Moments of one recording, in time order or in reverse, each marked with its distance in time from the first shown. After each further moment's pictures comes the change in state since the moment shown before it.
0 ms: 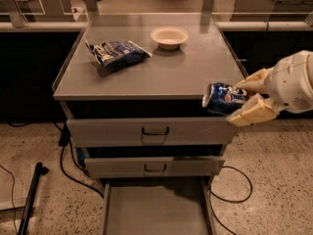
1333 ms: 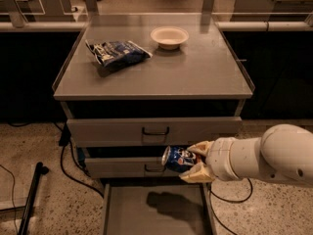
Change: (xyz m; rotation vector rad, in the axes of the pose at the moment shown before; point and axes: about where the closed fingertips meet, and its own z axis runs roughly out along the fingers) arm 0.042 0.121 0.170 -0.065 -0.087 0.048
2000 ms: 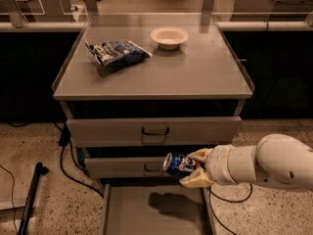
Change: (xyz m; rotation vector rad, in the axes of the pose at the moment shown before) arm 0.034 0.003 0.033 -0.024 -0.023 0.028
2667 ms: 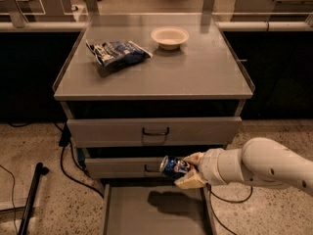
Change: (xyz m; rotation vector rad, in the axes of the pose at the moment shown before) arm 0.025 -0.002 0.042 -0.030 0.008 0.076
